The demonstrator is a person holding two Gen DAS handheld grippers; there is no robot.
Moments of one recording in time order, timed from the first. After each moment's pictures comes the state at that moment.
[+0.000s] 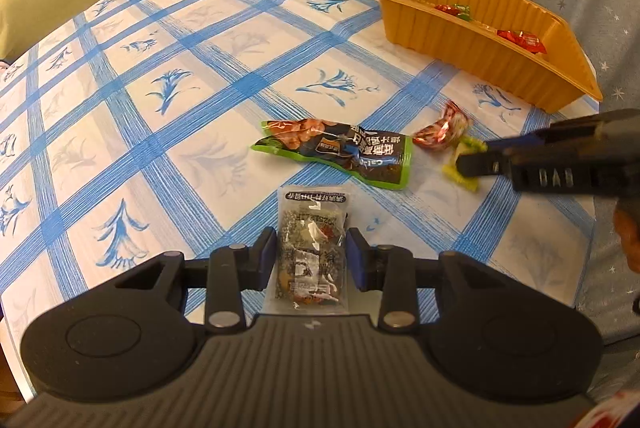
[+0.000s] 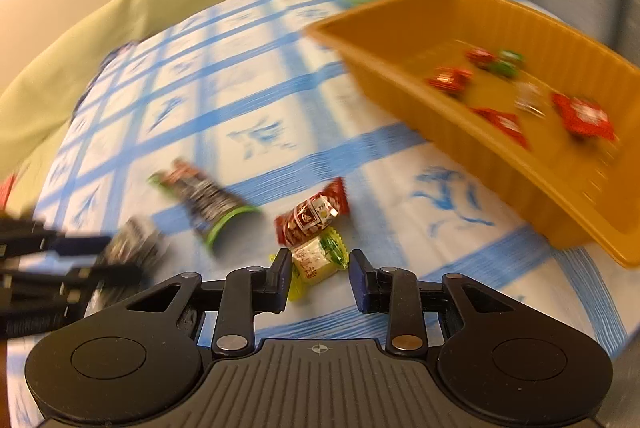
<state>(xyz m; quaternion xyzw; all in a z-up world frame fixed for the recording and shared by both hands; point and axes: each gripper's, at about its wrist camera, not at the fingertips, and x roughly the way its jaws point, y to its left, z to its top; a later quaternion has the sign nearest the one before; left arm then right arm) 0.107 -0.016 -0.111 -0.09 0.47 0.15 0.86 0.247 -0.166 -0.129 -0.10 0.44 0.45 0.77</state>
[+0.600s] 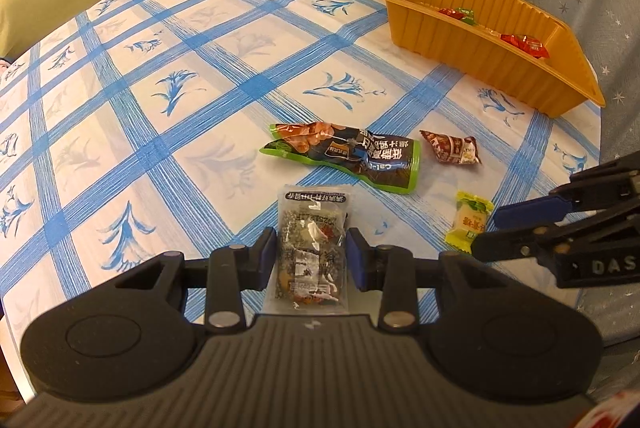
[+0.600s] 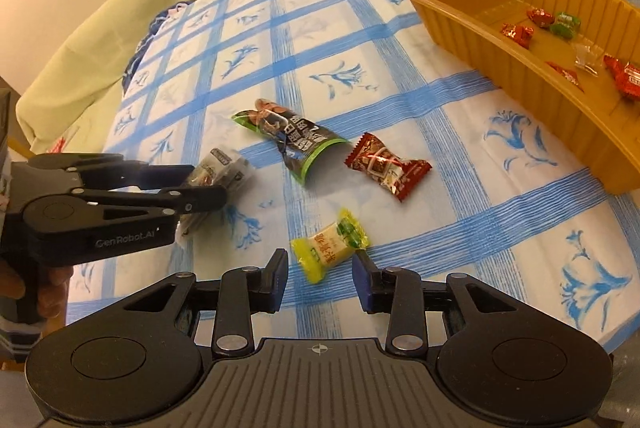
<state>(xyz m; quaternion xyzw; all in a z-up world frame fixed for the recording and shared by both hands) 0.106 -0.011 -0.110 -0.09 0.47 0.15 0.87 0.218 -0.169 -0.121 -0.09 0.51 0.49 0.71</state>
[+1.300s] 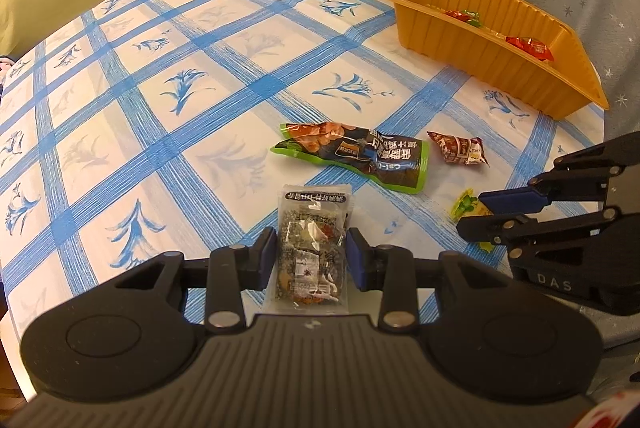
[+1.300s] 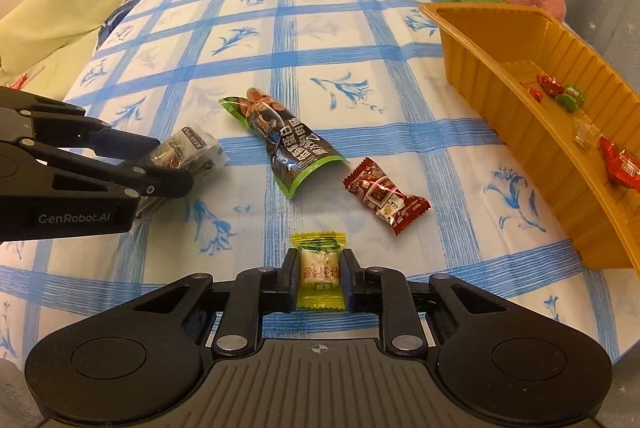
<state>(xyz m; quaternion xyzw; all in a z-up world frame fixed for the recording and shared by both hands) 0.102 -0.008 -0.108 -0.09 0.47 0.16 0.86 0.195 -0.138 -0.129 -0.21 0.43 0.47 0.74</state>
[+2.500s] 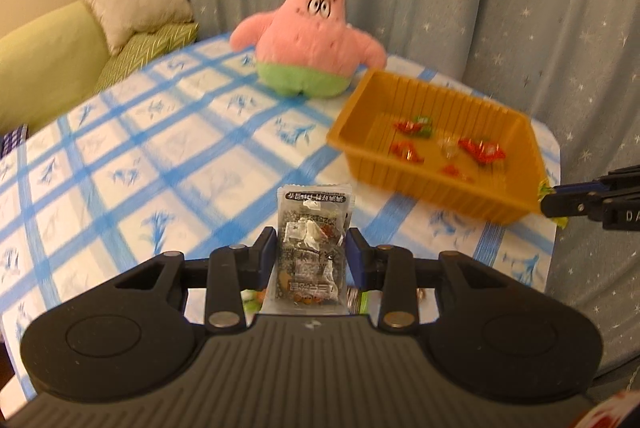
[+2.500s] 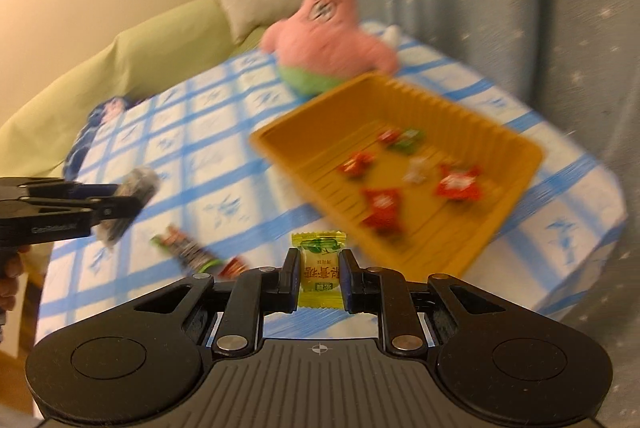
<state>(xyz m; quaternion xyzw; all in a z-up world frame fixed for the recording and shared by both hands) 0.153 -0.014 -0.025 -0.06 0.37 0.12 0.92 0.273 -0.258 -0.028 -0.05 0.39 0.40 0.83</state>
